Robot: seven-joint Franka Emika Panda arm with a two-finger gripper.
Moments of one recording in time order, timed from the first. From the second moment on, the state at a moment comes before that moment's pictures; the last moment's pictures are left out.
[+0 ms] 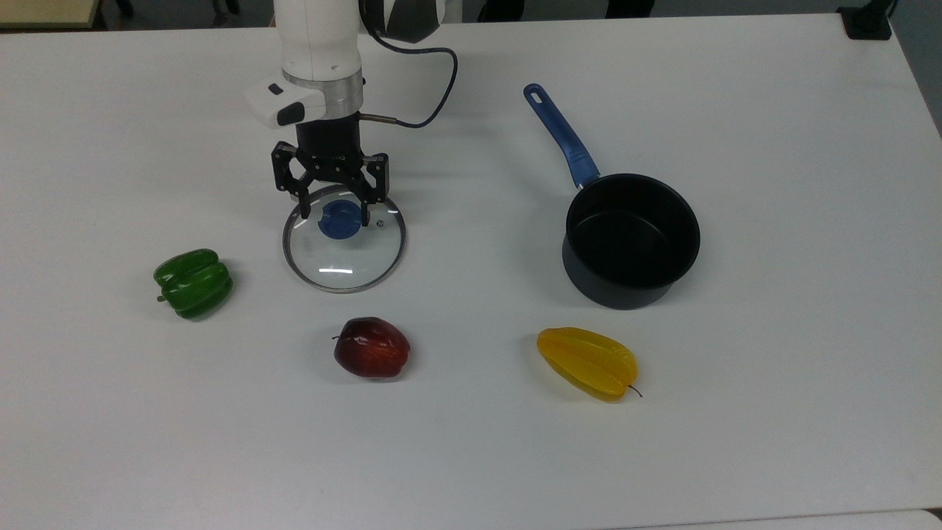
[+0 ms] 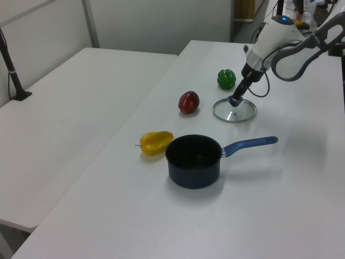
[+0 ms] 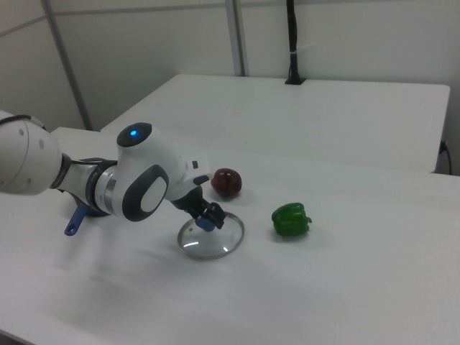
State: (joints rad) arm -0.11 0.22 0.06 -2.18 -0.06 2.82 0.05
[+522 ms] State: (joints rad) arm -0.11 0.22 0.06 -2.17 -0.06 2.82 0.05
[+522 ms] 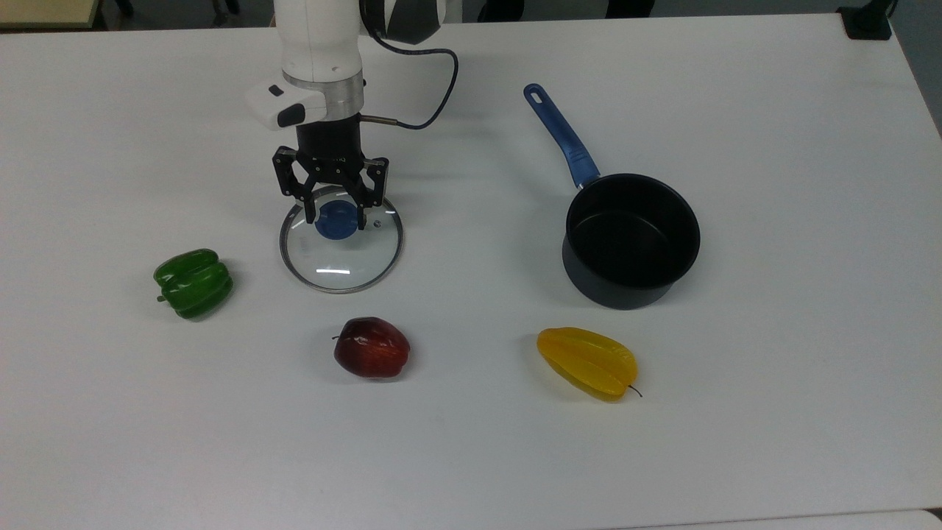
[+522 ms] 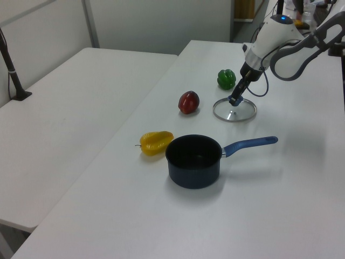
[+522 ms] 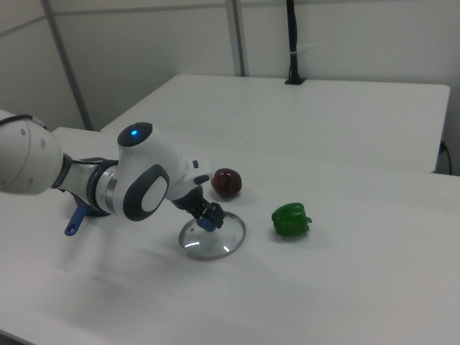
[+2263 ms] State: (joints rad) arm 0.15 0.13 0.07 -1.99 -0.16 2.55 0.40
